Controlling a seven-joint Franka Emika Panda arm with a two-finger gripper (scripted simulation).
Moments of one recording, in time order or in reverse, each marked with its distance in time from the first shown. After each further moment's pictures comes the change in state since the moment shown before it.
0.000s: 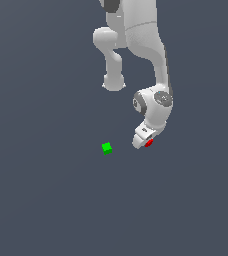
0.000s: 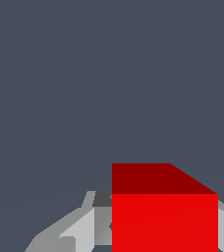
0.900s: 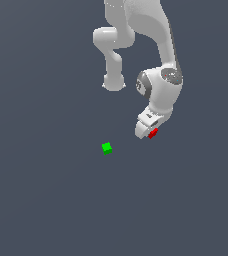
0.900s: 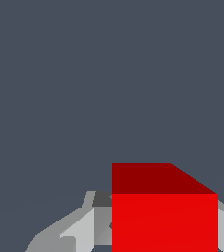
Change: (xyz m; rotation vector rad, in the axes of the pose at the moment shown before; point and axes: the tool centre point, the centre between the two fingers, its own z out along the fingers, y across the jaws) arm 0.000 0.000 -0.086 -0.001 0.002 -0.001
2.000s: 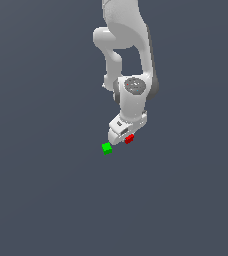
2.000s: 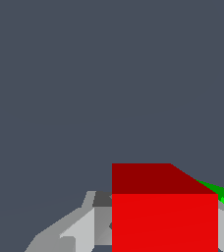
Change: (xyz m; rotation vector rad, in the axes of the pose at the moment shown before) arm -0.053 0.101 0.021 0.000 -0.001 0.000
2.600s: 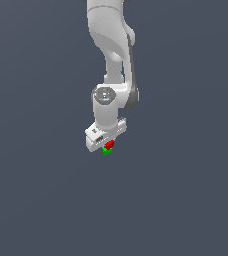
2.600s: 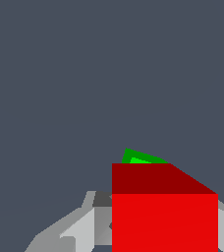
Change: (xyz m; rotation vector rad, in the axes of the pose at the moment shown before) arm -0.042 0.086 0.021 0.000 -0.001 0.003
